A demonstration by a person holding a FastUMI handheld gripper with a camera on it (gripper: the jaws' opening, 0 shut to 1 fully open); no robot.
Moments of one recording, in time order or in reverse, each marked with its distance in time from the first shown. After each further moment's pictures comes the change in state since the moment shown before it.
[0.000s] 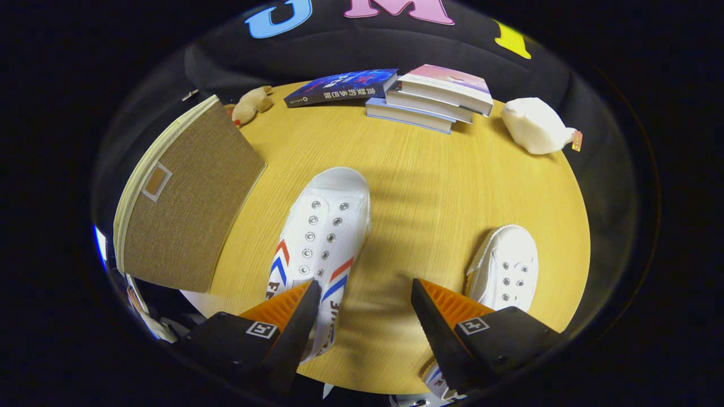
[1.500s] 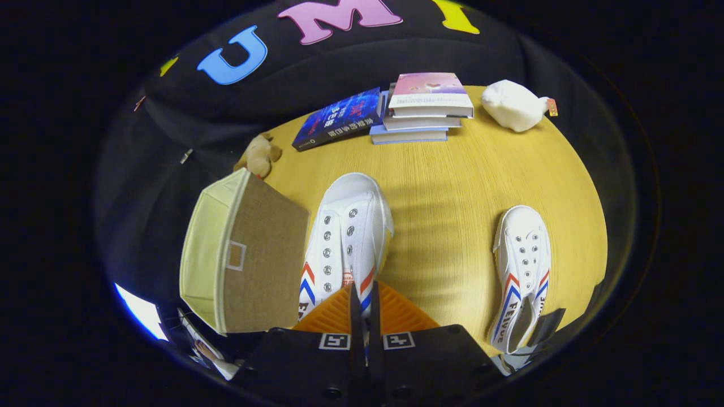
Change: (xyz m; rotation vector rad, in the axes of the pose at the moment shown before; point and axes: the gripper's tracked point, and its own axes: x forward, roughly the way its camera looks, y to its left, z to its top) arm -0.087 0.061 0.055 0.338 -0.078 0.111
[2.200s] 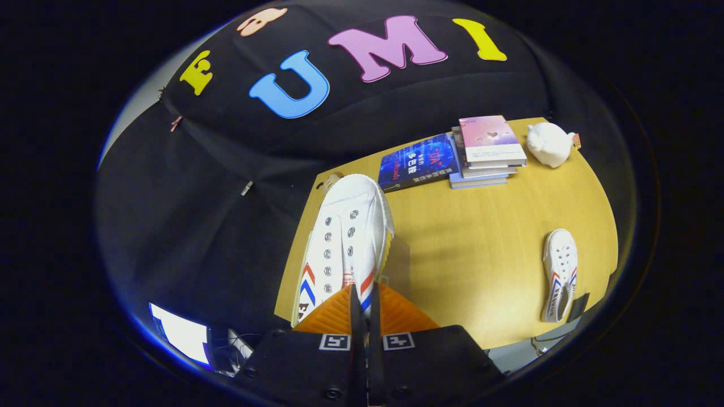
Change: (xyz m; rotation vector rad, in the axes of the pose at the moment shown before) arm -0.079 0.188 0.045 0.028 -0.117 0.205
